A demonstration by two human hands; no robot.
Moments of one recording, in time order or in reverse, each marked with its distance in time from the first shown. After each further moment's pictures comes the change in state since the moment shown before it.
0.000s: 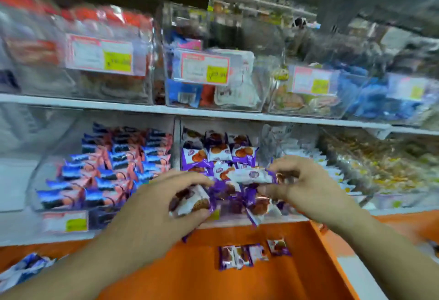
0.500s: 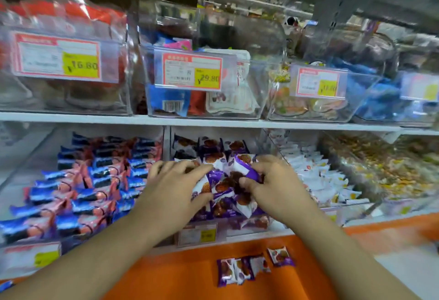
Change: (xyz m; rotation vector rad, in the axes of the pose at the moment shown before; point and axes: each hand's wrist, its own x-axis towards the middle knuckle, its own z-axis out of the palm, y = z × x) left_hand 0.104 -0.044 0.030 0.621 0.058 0.029; right_hand 0.057 0.008 0.047 -0.335 0.103 0.022
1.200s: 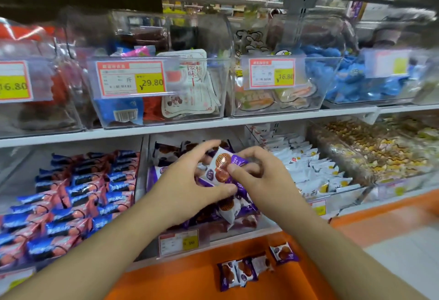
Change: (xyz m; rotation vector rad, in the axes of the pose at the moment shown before) left_hand 0.033 0.056 -0.008 -0.757 -0.063 0.021; right_hand -0.020 0.006 -0.017 0.808 0.054 0.132
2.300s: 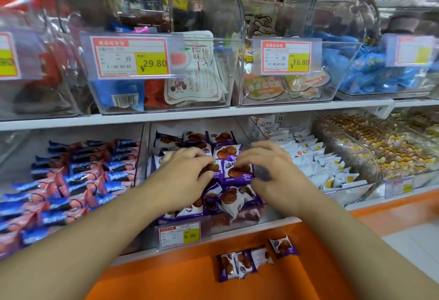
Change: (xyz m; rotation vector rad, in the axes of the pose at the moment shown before) left_hand 0.029 -0.038 0.000 0.662 -0.148 0.028; right_hand 0.029 0.040 -0.026 -0.676 -0.183 -0.310
